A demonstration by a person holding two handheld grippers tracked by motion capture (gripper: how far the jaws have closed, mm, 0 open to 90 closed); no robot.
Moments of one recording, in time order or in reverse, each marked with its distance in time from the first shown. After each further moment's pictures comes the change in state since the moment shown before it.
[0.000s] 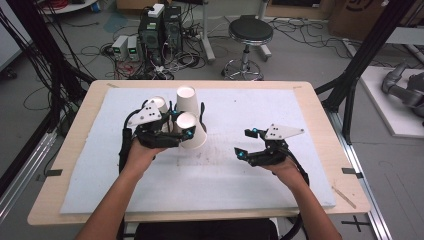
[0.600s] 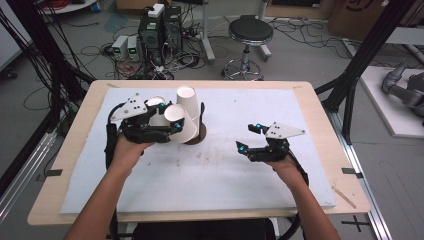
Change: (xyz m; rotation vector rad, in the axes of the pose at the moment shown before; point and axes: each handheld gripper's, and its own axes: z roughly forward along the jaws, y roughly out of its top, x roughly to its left) left arm 0.006 0.023 -0.030 -0.016 0.065 0.021; right arm -0.002 0.002 -0.001 -0.021 -0.135 -0.034
